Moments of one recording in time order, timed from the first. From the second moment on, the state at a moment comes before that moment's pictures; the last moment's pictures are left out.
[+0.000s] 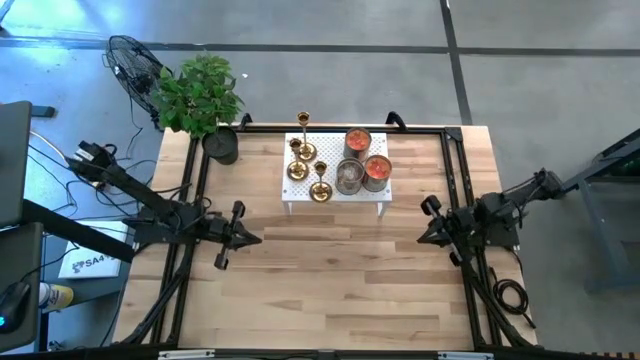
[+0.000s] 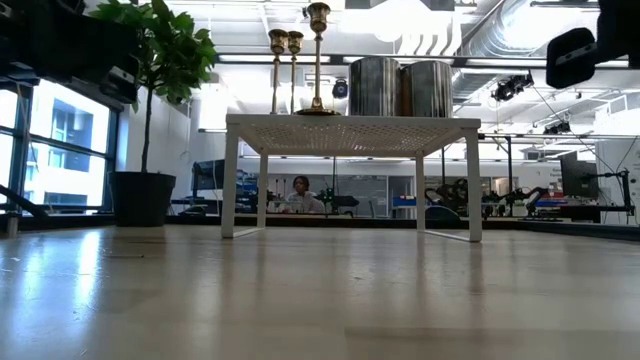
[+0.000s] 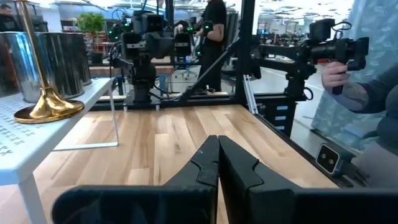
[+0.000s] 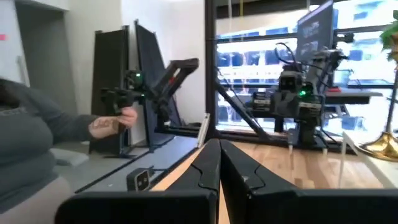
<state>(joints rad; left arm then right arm) -0.50 0.78 0.02 0.84 -0.30 -0.01 0.42 0.03 0.01 0.21 0.00 0.03</state>
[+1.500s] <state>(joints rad) -0.50 0.41 0.02 0.46 -0.43 0.15 0.19 0.03 0.01 0.24 -0.15 0.00</state>
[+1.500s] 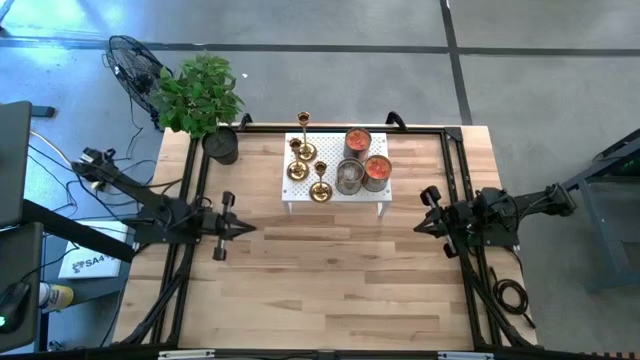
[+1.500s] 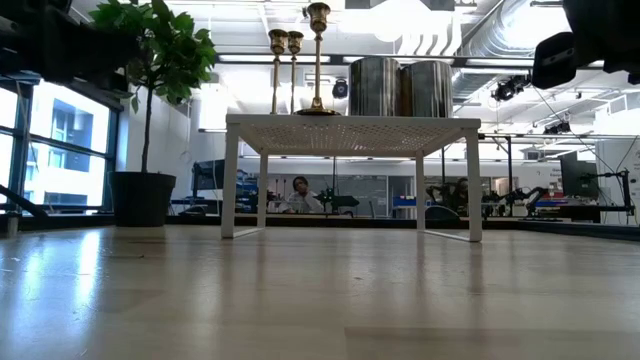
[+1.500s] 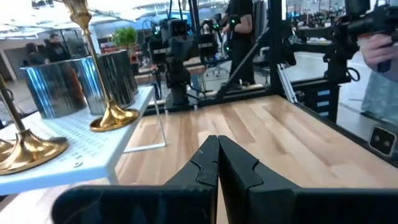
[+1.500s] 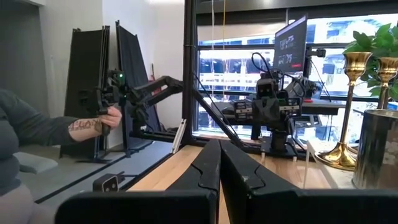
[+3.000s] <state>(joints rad) -0.50 0.01 0.02 0.03 -0.30 0.04 -0.03 0.14 0.01 0.31 -0.19 -0.01</state>
